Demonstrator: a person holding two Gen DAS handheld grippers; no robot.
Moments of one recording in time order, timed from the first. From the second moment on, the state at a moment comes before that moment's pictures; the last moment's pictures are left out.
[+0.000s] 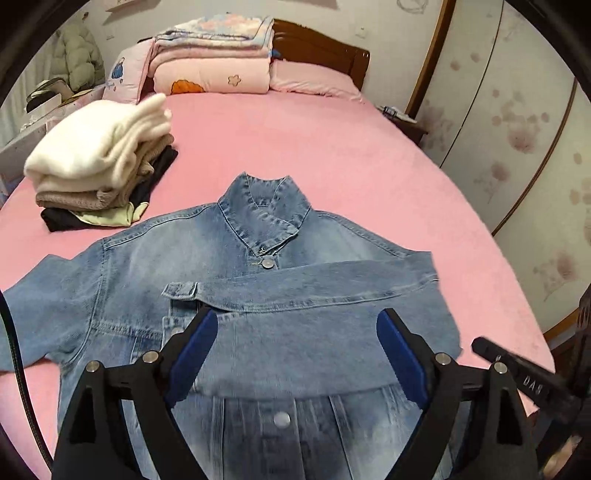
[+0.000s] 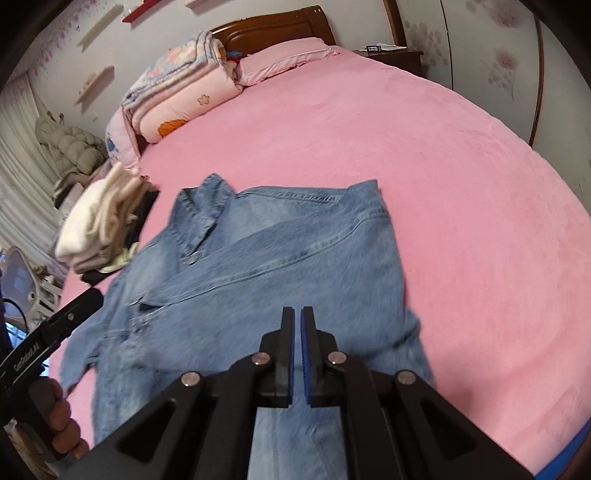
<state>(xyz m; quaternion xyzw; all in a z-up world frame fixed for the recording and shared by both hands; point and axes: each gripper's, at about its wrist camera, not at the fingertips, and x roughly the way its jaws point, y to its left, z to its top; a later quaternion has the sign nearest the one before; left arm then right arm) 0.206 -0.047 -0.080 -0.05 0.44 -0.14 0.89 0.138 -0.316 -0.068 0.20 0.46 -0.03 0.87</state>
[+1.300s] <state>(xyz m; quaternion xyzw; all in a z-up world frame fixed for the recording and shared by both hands) 0.071 0.478 -0.160 -0.27 0.44 0.16 0.84 0.156 0.083 -0.047 0.03 0.44 0.13 0.89</state>
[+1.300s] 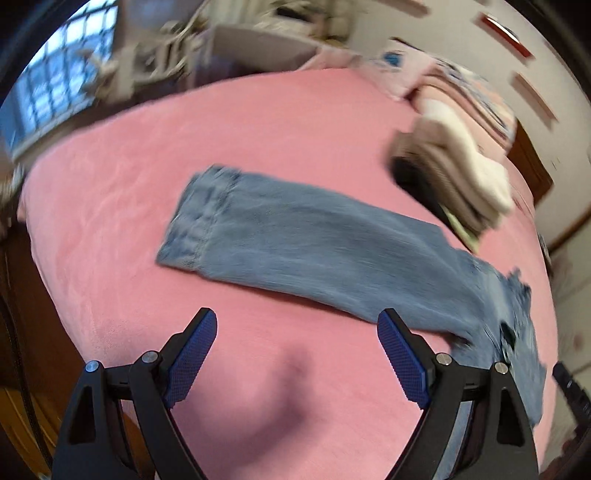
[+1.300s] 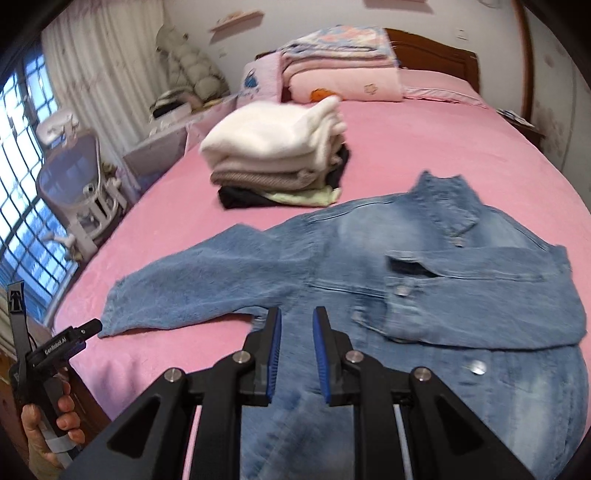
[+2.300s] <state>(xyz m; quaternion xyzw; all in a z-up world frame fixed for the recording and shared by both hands) 0.127 0.516 -0.177 -0.32 0.34 0.19 0.86 0.203 0.146 -0.107 0.00 0.50 0.13 0.86</state>
